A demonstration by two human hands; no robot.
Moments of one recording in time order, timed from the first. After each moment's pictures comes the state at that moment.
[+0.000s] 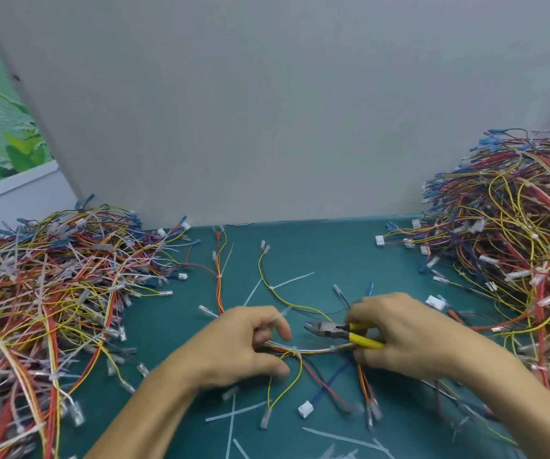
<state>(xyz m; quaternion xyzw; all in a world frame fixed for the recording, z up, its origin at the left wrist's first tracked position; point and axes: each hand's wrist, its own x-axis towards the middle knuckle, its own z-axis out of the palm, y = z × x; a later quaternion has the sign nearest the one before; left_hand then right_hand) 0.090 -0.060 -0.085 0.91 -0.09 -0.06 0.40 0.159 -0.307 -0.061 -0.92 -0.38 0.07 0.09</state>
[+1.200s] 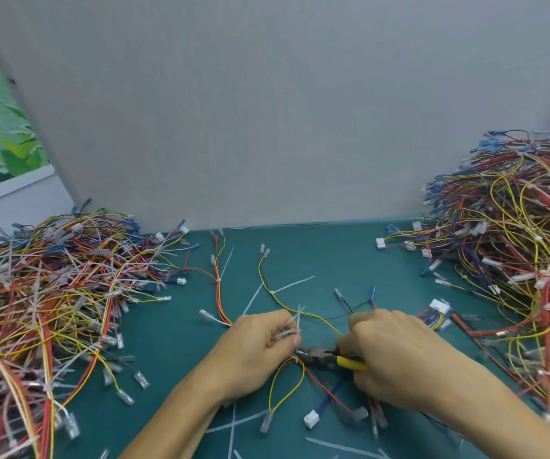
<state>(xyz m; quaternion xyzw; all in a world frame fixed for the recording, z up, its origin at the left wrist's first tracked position) 0.103 -0.076 -0.107 0.93 -0.09 0.05 0.36 0.134 -0.285 -0.059 -0.93 -0.37 0.04 -0.06</state>
